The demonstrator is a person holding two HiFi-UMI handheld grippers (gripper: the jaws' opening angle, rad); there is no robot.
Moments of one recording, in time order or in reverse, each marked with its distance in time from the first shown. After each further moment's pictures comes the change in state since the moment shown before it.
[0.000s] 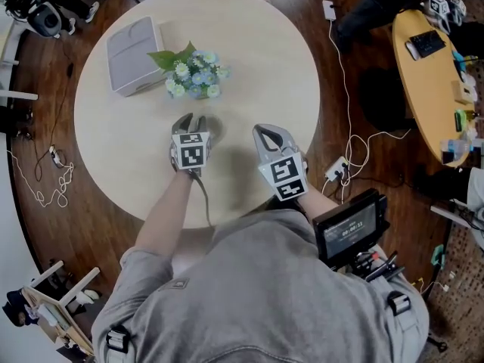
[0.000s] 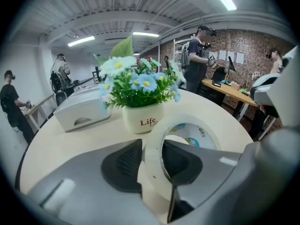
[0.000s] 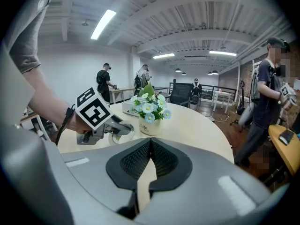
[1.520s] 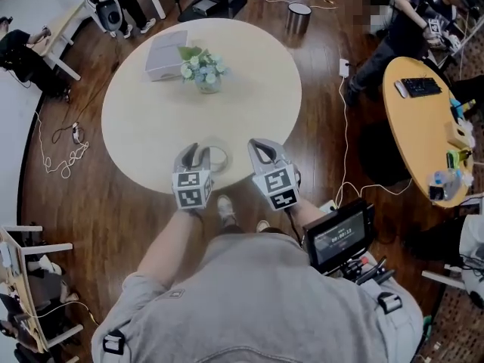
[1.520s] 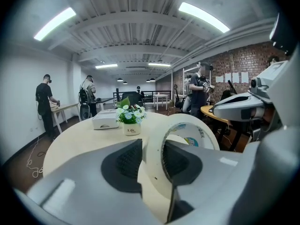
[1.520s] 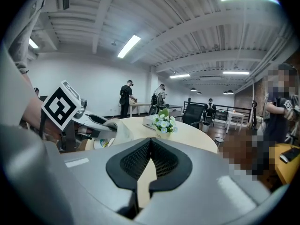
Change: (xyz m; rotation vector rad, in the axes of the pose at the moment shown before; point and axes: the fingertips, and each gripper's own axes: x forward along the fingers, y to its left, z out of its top) left arm -0.220 -0.142 -0.027 -0.167 -0.325 0.186; right arm -0.170 0.022 -0.005 -0.162 -0.231 0.163
